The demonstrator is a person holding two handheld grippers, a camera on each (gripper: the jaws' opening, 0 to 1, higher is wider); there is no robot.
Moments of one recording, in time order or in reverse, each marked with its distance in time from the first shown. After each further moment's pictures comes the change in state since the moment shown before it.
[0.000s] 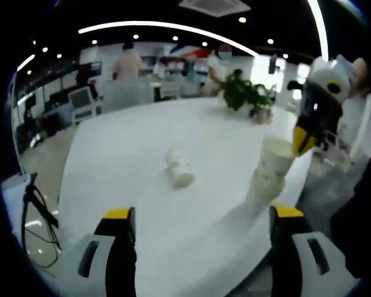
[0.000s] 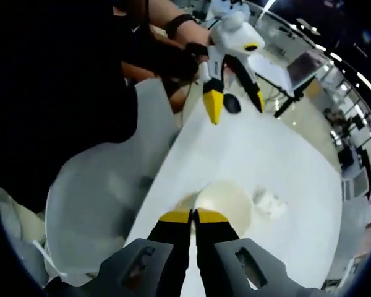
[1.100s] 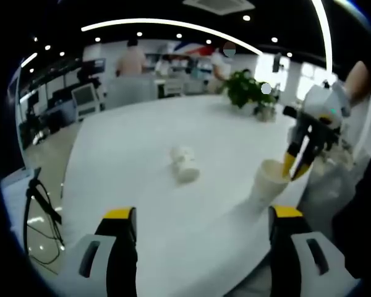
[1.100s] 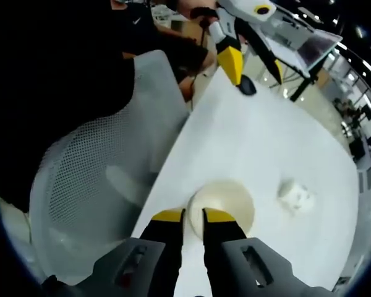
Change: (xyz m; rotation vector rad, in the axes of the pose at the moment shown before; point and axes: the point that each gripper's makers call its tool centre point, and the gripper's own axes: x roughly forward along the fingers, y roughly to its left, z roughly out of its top) left arm -0.008 0.010 -0.006 -0.013 0.014 0.027; right arm 0.045 0.018 -0.023 0.063 0.009 0.079
